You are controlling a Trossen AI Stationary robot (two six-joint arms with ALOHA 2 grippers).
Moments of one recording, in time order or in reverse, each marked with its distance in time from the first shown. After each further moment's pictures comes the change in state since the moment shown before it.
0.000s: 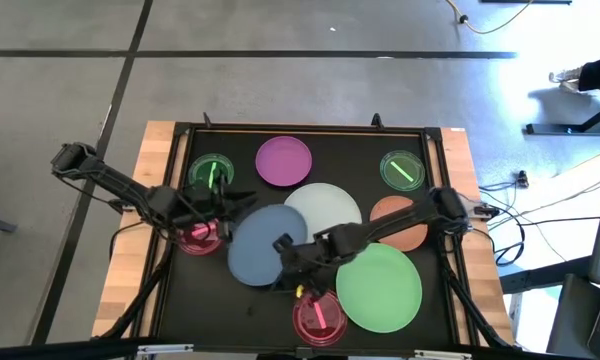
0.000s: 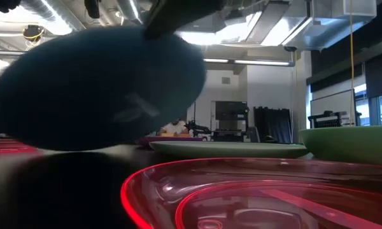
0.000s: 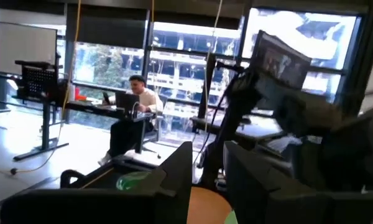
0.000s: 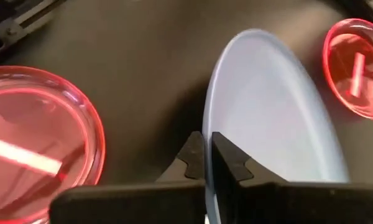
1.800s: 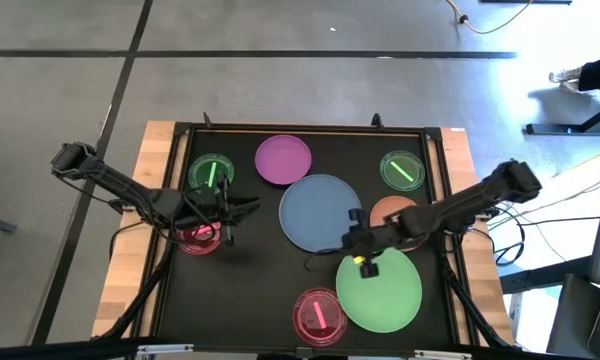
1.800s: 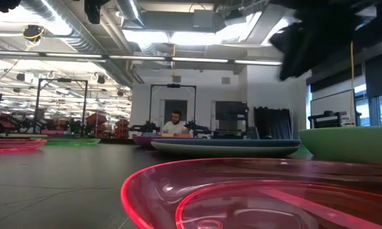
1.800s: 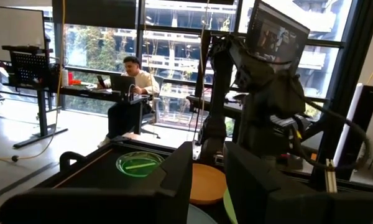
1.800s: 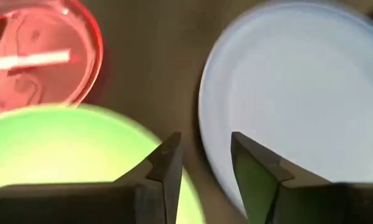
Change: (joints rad) left arm -0.005 0.001 0.000 -0.109 0.025 -0.029; right arm 0.042 -0.633 -0.799 0.078 0.170 0.613
